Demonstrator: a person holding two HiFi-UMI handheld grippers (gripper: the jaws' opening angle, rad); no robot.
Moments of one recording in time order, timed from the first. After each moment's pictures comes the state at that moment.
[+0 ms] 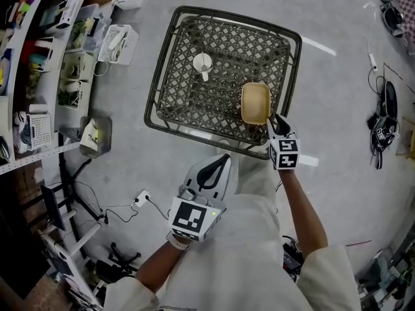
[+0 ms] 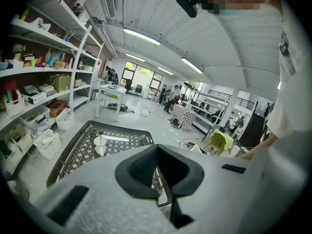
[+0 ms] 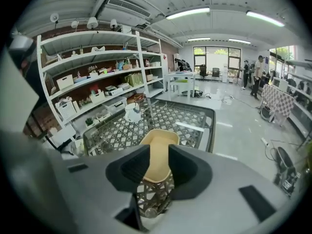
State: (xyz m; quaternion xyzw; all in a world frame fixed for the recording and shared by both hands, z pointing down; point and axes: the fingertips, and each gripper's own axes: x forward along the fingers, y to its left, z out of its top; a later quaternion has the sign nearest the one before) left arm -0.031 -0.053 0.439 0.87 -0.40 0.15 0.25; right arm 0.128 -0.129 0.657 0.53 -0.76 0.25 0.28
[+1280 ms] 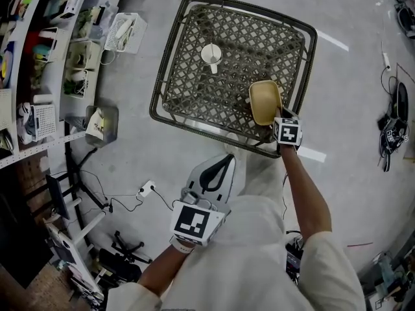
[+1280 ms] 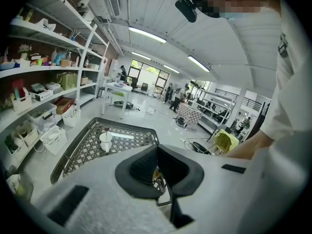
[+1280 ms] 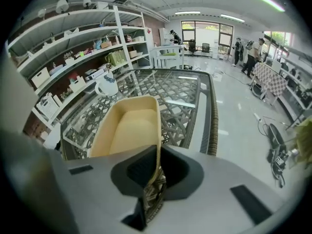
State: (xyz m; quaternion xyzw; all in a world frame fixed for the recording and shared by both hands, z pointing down) left arm -0.037 -0.060 0.446 0.85 -0.44 0.16 0.27; right arm 0.147 -0.145 0.779 0.54 -0.68 0.36 0.35
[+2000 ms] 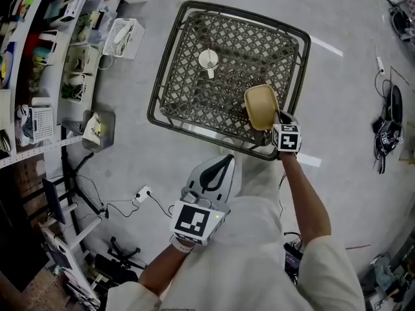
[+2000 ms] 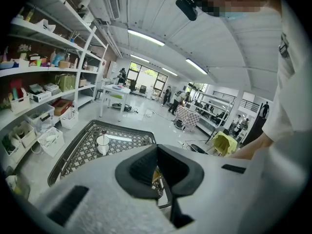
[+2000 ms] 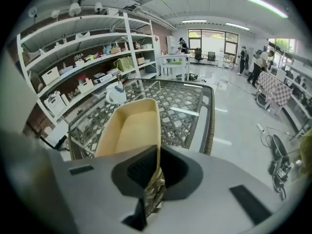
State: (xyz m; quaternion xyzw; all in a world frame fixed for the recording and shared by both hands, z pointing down) left arm -0.032 -0.057 0.441 0.86 -0.42 0.14 0.25; right arm 0.148 -0.148 0.742 0.53 -0.71 0.32 0.34
